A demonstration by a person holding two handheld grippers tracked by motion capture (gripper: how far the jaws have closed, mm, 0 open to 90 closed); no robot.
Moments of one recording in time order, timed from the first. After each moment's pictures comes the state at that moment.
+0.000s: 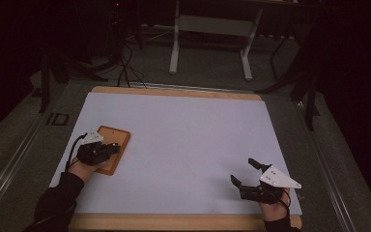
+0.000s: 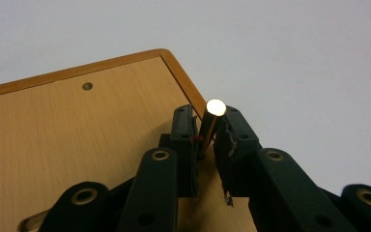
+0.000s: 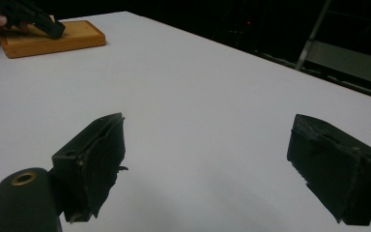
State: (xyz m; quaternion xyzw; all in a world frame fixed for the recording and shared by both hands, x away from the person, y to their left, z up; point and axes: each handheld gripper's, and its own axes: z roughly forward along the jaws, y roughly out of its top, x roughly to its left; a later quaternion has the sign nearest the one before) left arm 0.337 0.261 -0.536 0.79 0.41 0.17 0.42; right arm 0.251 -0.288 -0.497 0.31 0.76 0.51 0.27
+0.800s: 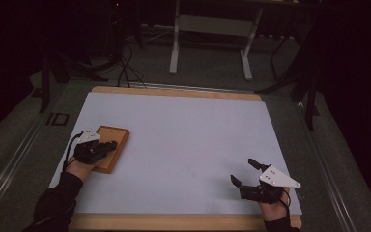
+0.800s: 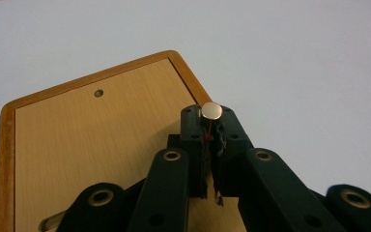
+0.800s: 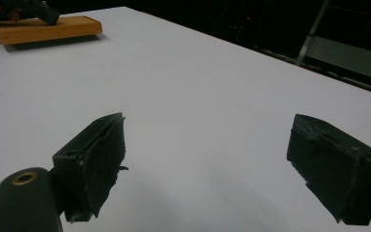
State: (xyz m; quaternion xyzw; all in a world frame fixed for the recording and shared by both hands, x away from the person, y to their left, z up) left arm 0.335 0.267 -0.527 0.78 0.42 0.18 0.43; right arm 0.252 -0.288 -0.498 0.31 0.76 0.50 0.26
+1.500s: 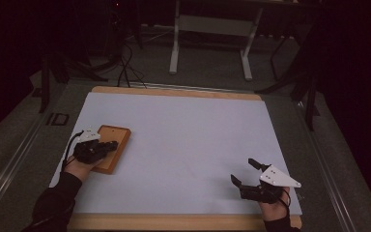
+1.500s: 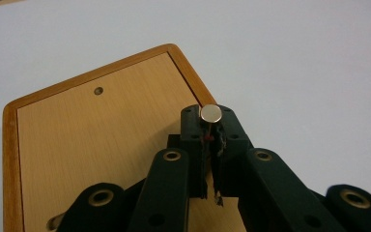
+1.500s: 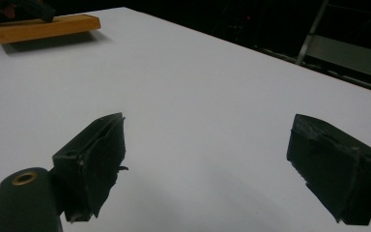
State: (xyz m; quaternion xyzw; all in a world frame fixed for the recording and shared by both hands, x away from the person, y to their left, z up) left arm 0.332 0.263 -0.516 0.79 0.41 0.17 0.43; right arm 0.253 -0.289 -0.498 0.31 0.76 0.50 0.26
